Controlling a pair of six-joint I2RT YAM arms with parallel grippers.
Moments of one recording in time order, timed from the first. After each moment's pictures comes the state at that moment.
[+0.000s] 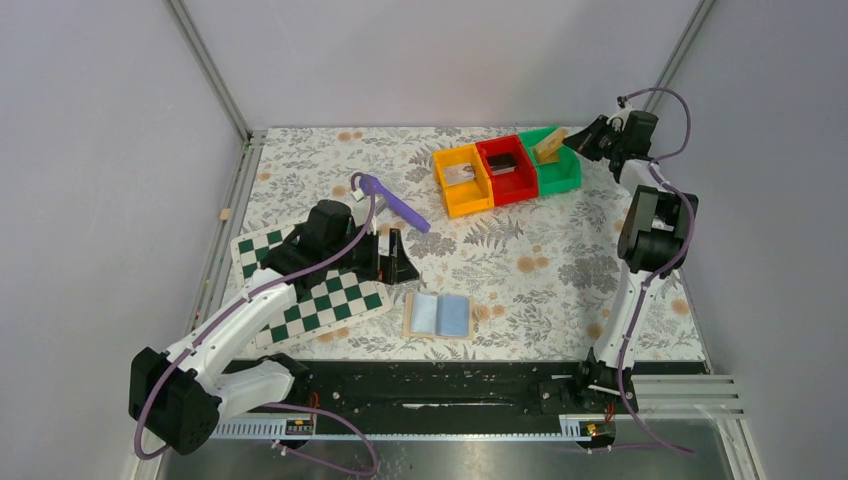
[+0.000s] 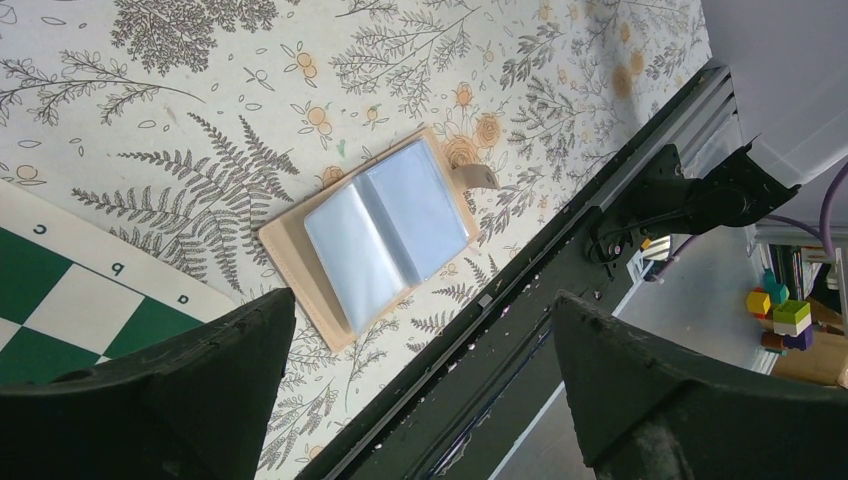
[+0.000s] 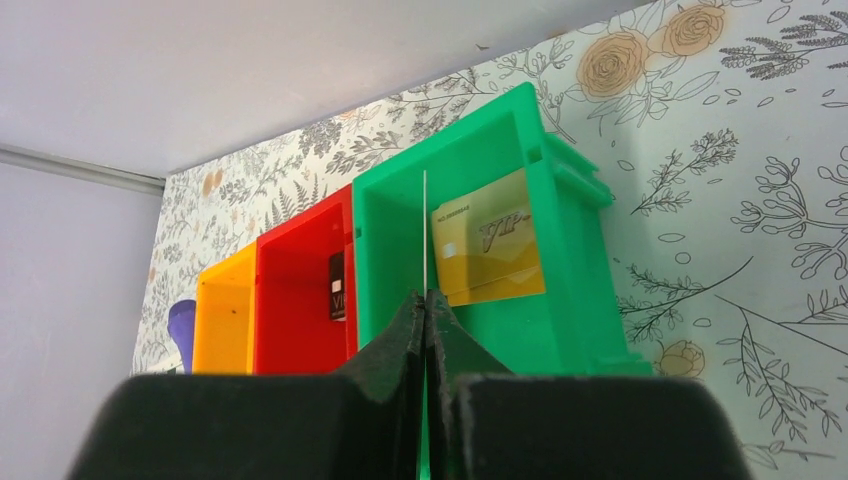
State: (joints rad) left arm -0.52 1.08 0.85 -0.44 0.48 -0.41; right arm -0.24 2.24 1.71 0.10 -0.67 0.50
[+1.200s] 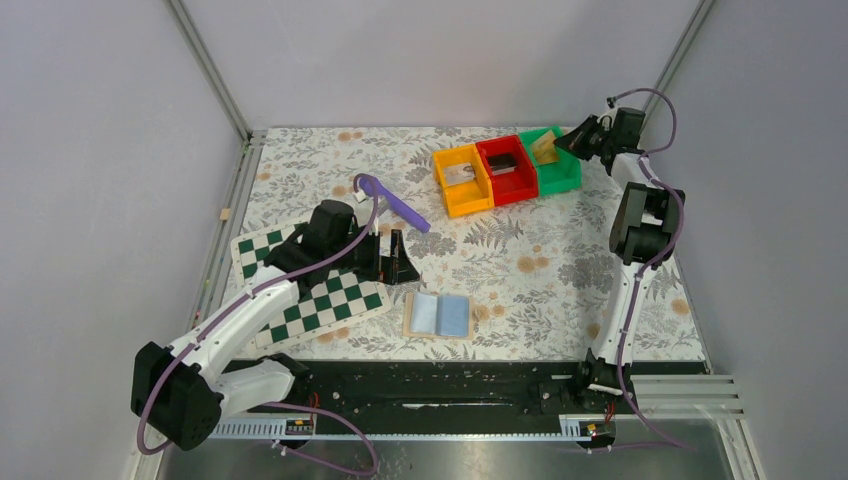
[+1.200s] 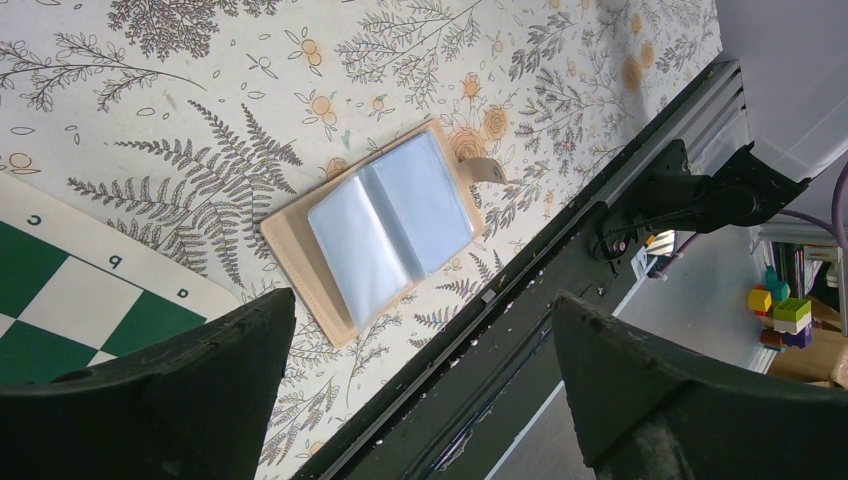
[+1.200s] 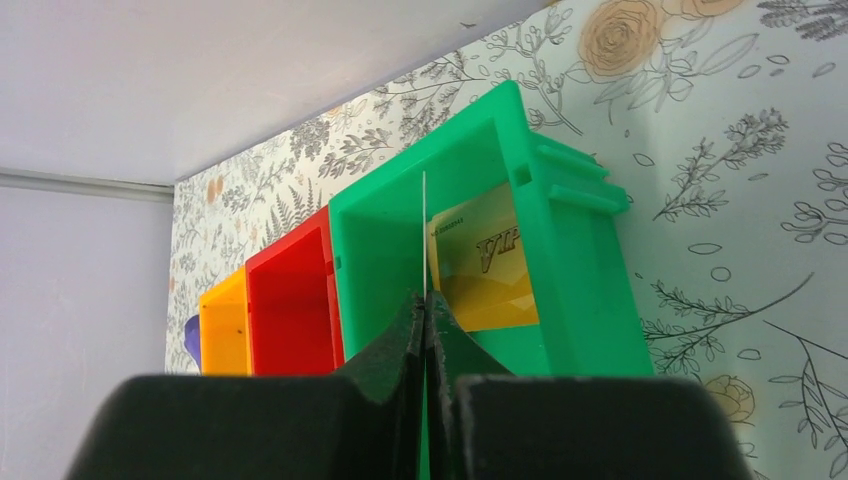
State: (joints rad) left arm -0.52 1.10 0.85 -0.45 0.48 -0.41; right arm -0.20 2.39 1.90 -0.02 -0.66 0.56
